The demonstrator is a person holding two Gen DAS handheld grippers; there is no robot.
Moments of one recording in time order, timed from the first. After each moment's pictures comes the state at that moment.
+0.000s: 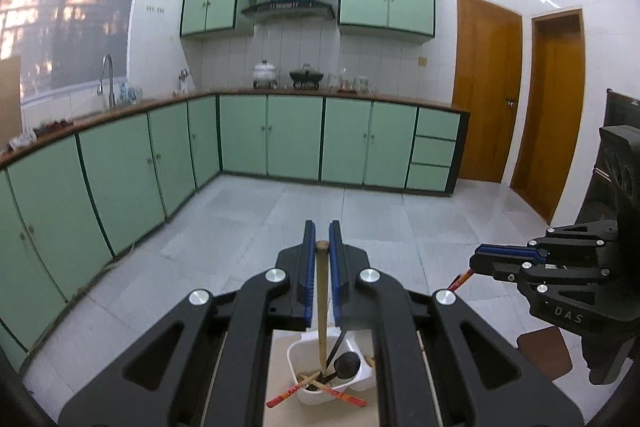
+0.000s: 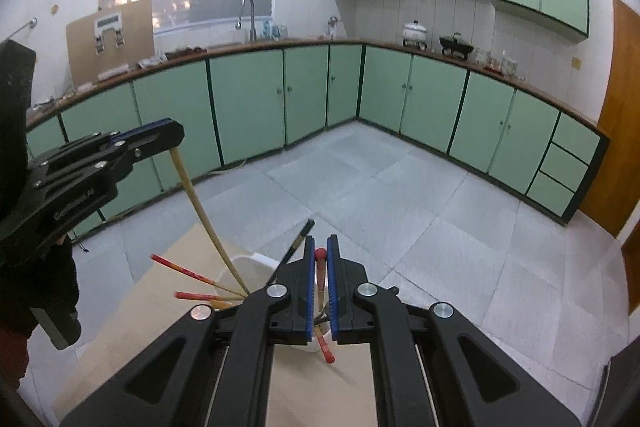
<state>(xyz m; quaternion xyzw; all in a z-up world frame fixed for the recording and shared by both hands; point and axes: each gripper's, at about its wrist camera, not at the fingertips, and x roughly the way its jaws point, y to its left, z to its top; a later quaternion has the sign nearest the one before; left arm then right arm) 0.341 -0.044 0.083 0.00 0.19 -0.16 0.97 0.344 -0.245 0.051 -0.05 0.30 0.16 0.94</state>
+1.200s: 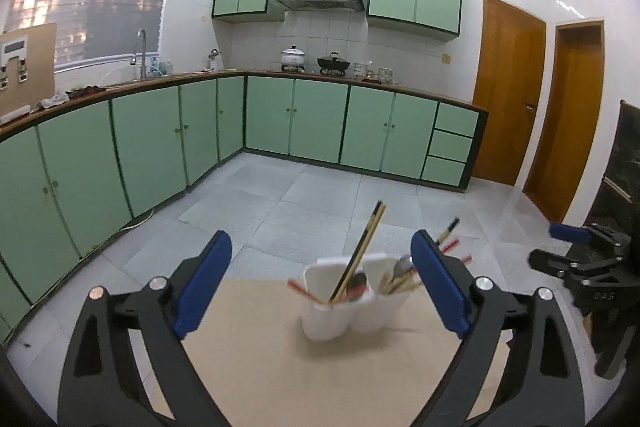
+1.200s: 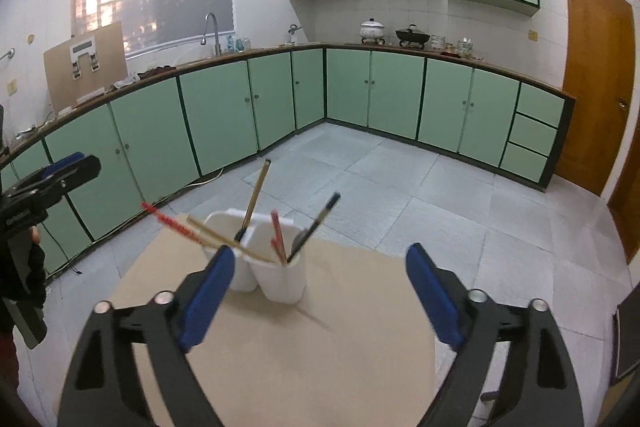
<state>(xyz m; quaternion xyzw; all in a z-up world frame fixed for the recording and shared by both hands) 0.244 -0.007 0.062 -0.02 0.21 -0.11 0.97 0.251 -0.305 0.022 0.00 0.28 0.10 0.95</state>
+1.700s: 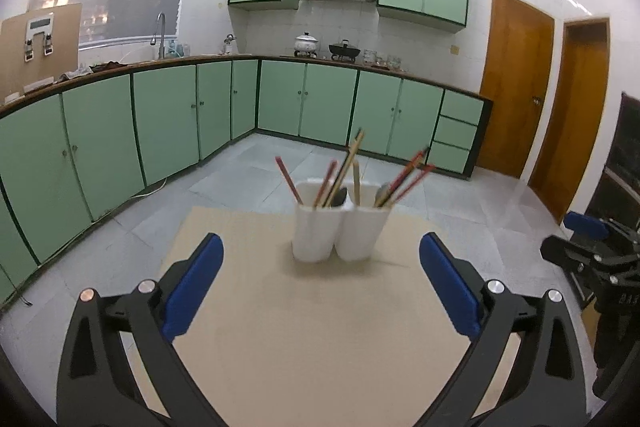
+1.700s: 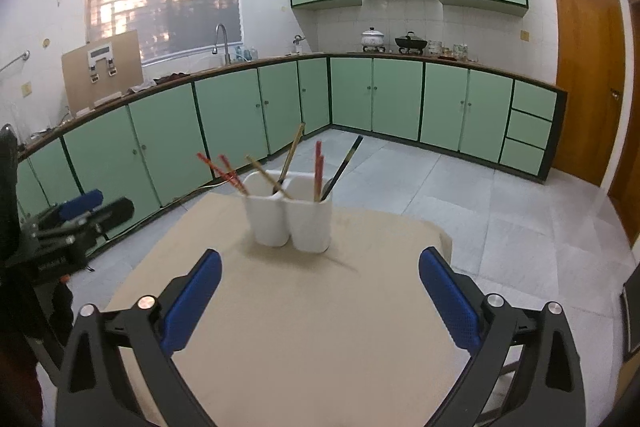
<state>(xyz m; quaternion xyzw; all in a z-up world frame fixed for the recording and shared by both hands) 0.135 -0.020 0.012 -0.03 0.23 -0.09 0.97 0.139 -0.288 -0.006 0.02 0.26 0.11 0.96</state>
